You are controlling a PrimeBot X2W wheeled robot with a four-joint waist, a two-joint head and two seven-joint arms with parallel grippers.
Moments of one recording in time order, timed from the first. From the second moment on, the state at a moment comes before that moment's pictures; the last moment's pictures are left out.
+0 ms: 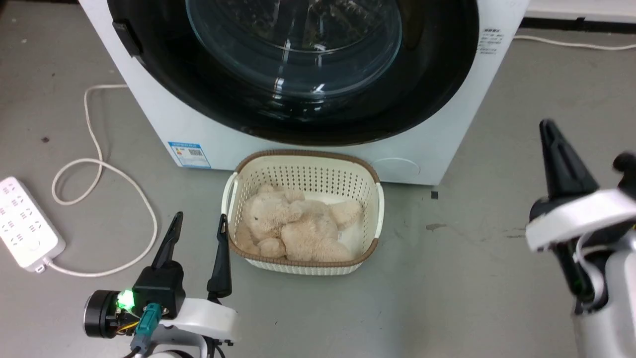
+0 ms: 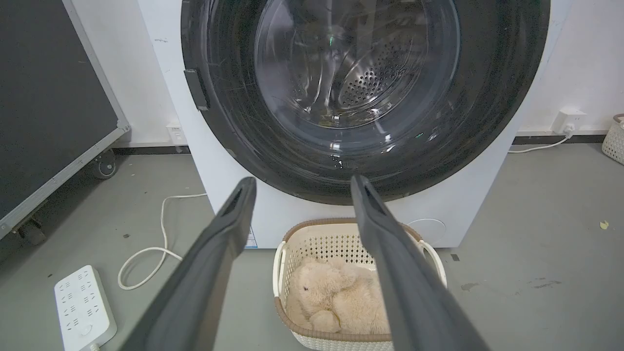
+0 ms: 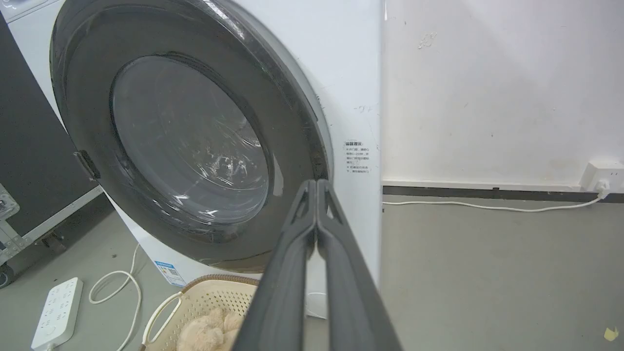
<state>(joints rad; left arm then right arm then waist) -0.05 0.05 -0.07 -0.06 0.00 0.04 -0.11 -0.36 -0.14 -0.04 0.09 0.28 0.13 0.00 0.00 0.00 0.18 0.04</state>
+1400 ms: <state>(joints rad) -0.15 0.05 -0.15 -0.13 -0.01 0.09 -0.19 -1.15 -0.20 -0.37 0.70 0.75 0.13 0.57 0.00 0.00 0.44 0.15</state>
